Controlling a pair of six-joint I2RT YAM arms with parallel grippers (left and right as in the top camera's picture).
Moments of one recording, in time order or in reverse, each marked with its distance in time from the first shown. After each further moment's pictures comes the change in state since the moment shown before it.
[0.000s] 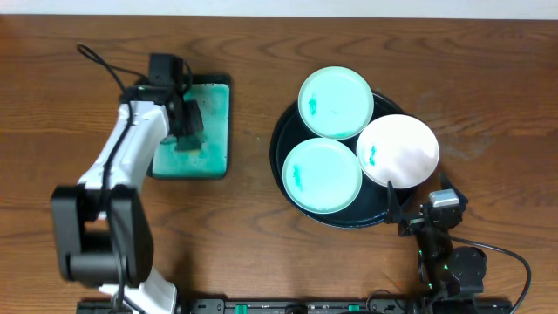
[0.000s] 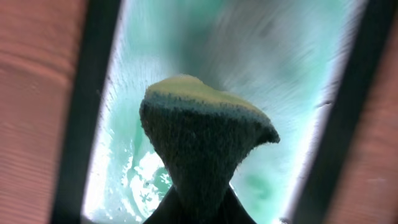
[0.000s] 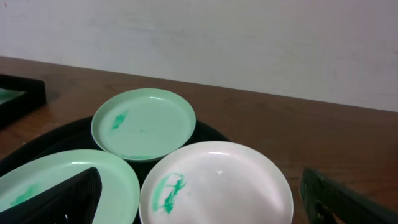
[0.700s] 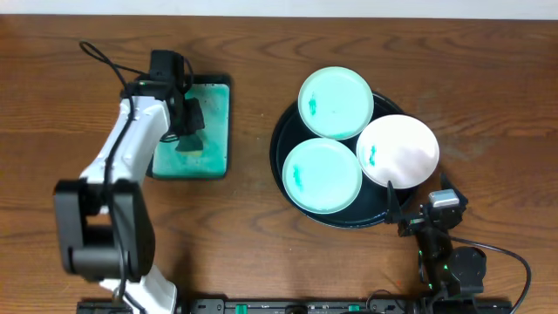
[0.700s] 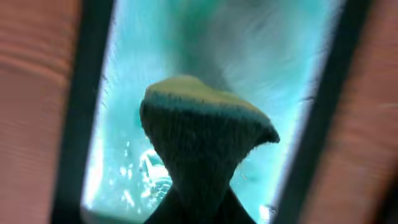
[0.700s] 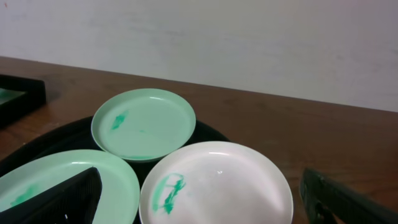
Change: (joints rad) left arm -0.006 0.024 0.047 -0.070 0.022 0.000; right arm 0.000 0.000 0.000 0.000 0.000 0.000
